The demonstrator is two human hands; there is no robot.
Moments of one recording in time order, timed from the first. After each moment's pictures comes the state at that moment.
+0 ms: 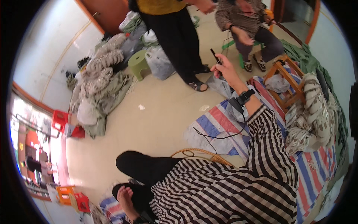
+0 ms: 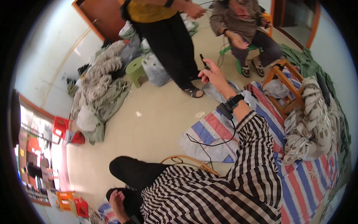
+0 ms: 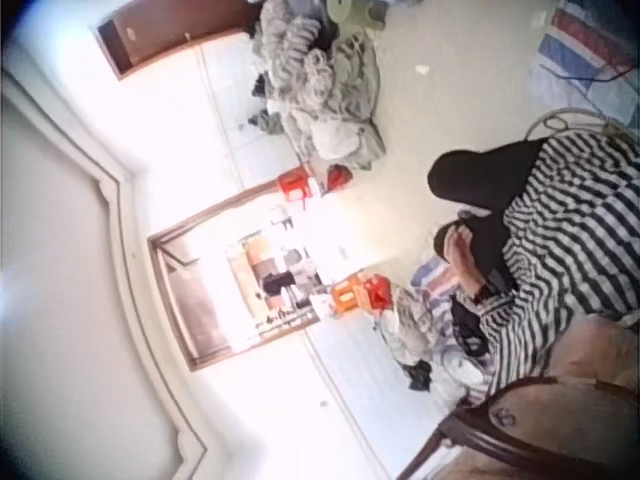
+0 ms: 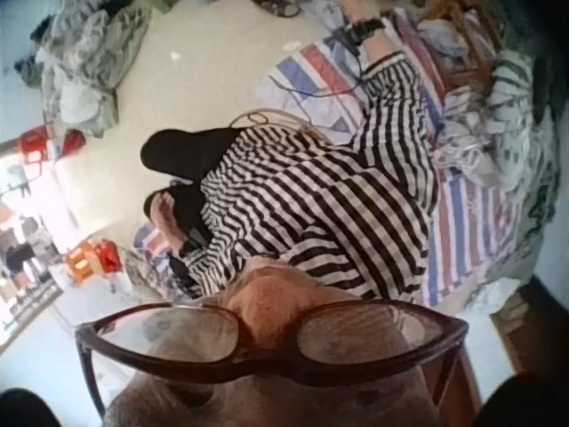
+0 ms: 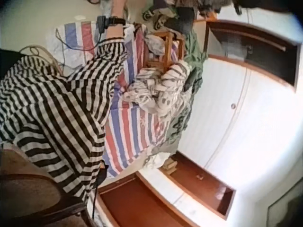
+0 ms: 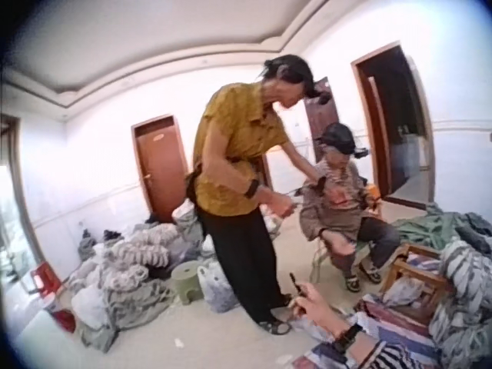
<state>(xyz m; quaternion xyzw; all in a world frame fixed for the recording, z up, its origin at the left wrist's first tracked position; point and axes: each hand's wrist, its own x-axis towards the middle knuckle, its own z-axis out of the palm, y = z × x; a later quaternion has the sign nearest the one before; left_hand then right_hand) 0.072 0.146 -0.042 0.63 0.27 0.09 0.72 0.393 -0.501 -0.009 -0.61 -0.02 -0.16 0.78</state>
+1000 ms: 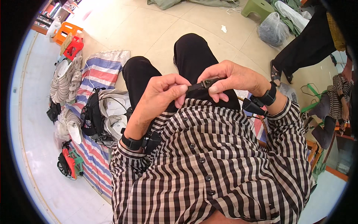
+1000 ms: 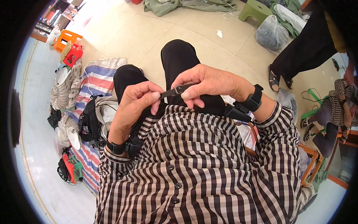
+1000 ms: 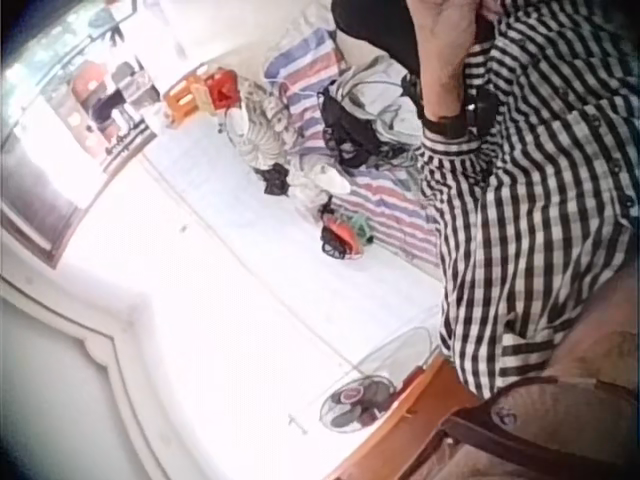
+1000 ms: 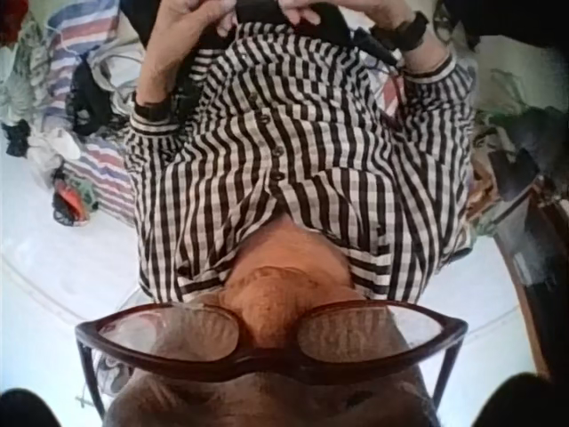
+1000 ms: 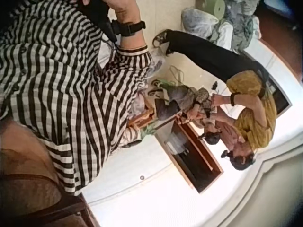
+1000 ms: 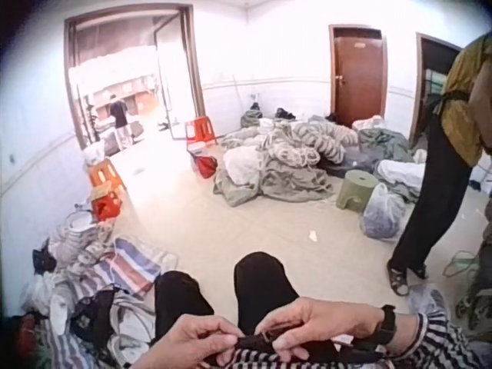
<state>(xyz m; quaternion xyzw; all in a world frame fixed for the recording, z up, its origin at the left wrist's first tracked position) 0.074 0.004 0.073 0.68 0.11 0.03 0.73 0.268 -0.148 0.078 -0.45 -0.46 0.65 0.41</state>
